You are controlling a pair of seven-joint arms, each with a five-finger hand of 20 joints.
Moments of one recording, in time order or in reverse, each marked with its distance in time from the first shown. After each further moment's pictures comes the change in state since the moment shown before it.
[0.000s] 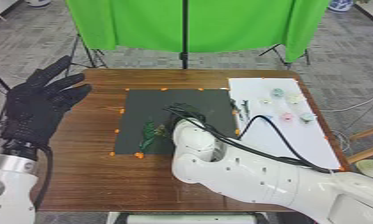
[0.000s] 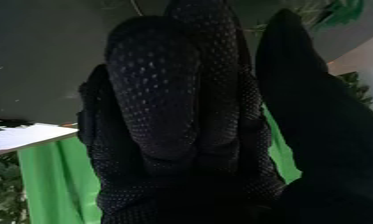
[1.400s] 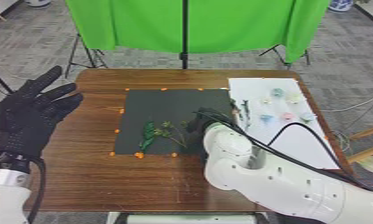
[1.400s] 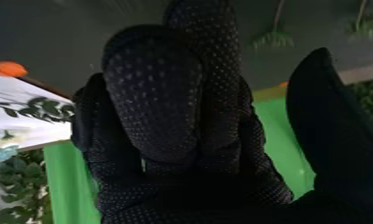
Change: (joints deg) left arm 6.4 -3.3 -3.3 -3.3 0.6 2.0 -0.1; right arm -6.4 12.9 6.3 -11.9 0.7 -4.8 0.0
